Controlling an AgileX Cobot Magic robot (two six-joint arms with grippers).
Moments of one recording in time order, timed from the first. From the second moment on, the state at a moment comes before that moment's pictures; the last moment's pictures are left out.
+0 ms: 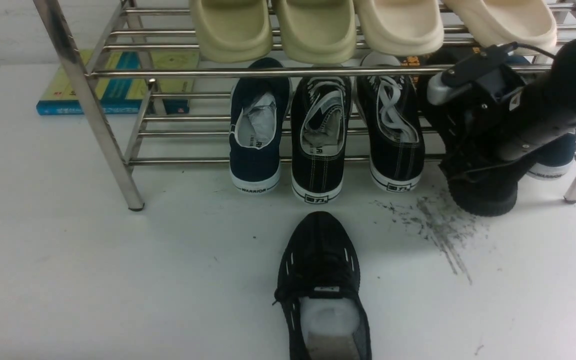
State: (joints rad) right arm 0.26 1.74 -1.28 0.12 0.61 -0.31; left arm -0.01 -0.01 -0.01 0.13 0.52 -0.55
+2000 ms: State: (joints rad) right arm 0.95 1.29 -0.95 -0.14 1.01 0.69; left arm -0.01 -0.01 -0.01 0.13 0.52 -0.55
